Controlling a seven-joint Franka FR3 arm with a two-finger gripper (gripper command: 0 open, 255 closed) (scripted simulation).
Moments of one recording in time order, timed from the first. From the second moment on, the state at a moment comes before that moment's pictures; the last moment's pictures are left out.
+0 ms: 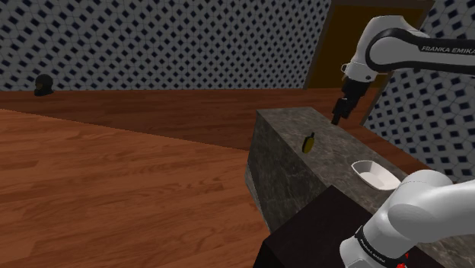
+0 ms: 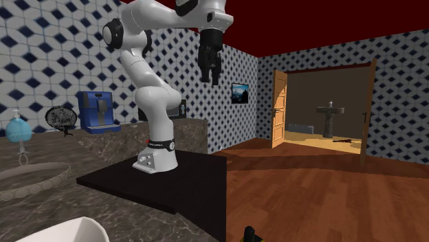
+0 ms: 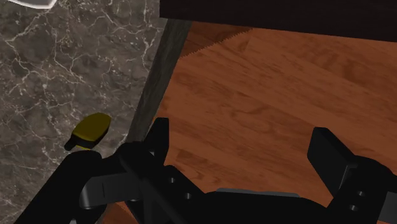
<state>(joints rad) 0.00 -0.74 -0.25 -2.43 -0.18 1.69 -0.21</state>
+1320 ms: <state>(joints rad) 0.17 -0.03 -0.86 -2.20 0.16 2.13 -1.08</state>
